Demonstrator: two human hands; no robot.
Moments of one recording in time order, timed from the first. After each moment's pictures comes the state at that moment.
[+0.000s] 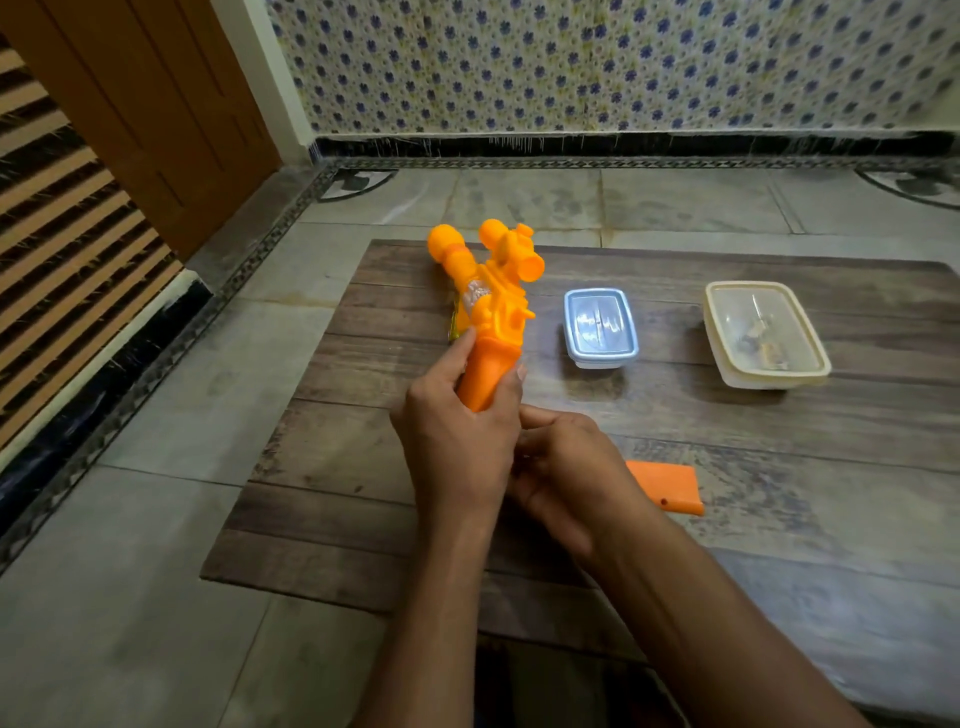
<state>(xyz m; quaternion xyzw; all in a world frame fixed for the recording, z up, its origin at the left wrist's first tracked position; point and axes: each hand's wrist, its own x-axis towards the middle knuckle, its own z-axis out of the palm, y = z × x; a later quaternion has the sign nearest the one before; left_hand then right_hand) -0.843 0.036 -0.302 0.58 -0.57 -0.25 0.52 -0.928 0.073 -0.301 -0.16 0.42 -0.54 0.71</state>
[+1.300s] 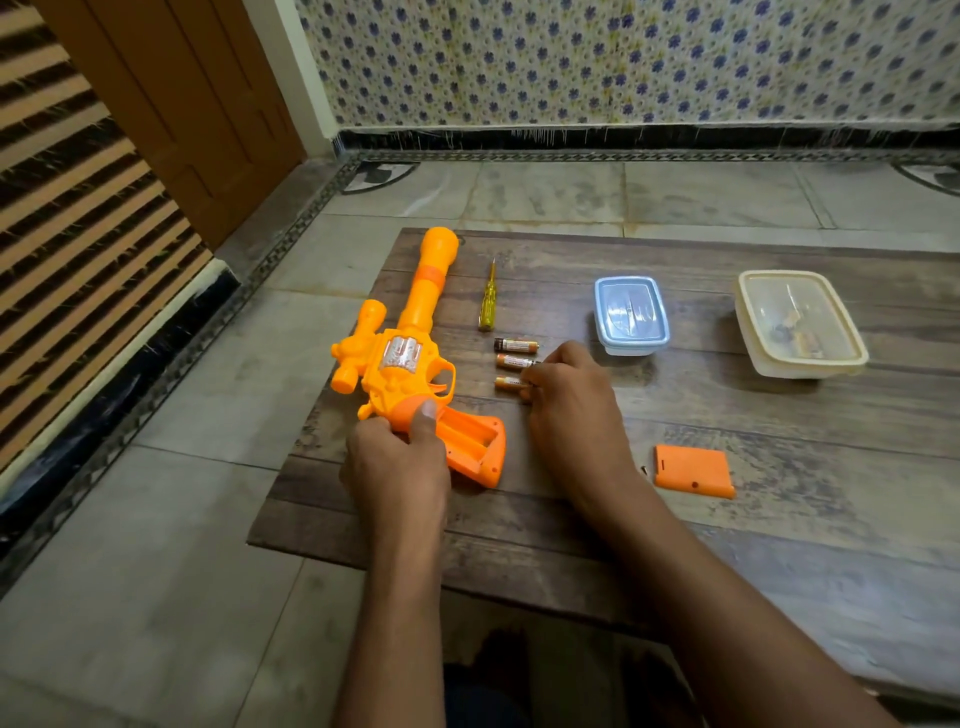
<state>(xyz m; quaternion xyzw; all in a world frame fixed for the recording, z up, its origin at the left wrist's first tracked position) -0.770 0.041 -0.335 0.73 -0.40 -0.34 0.44 -0.928 0.033 -0.346 -0.62 0.71 -0.31 0.08</state>
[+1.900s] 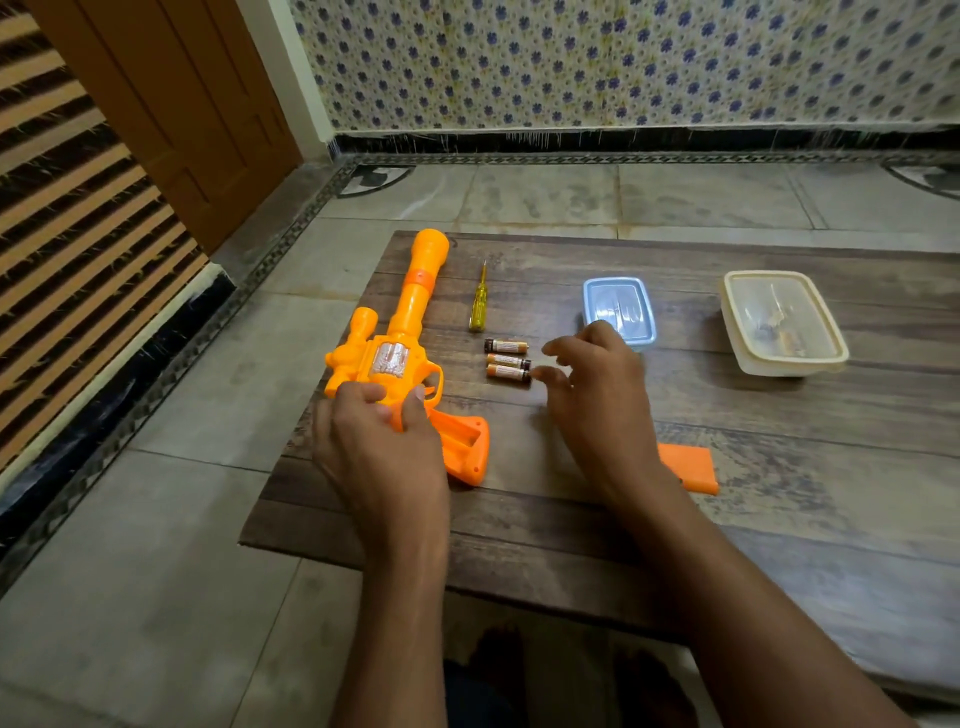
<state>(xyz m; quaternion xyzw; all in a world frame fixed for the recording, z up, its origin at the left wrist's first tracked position) -0.783 0.052 -0.306 0.73 -0.48 -0.14 0.46 -0.953 0.040 -0.330 -0.59 0.69 -0.41 0.05</state>
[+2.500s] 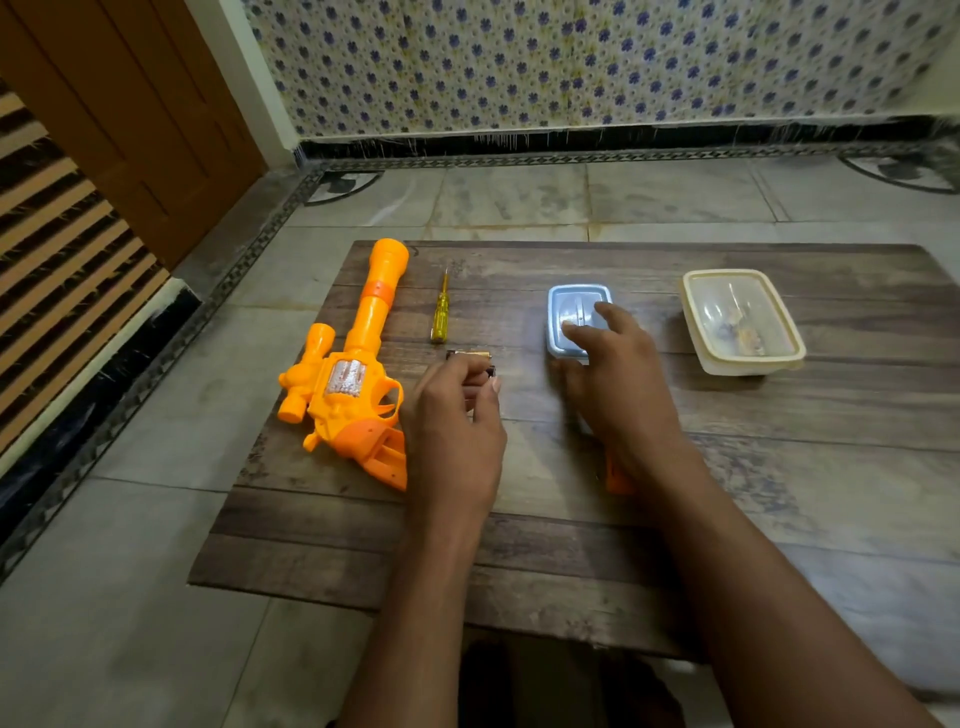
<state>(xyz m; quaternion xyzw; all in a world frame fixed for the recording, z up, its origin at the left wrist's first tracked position) -0.847 0.032 -0.321 0.56 -0.66 -0.23 0.45 -1.013 0.028 -0.332 -0.56 0.77 -0.30 0.06</state>
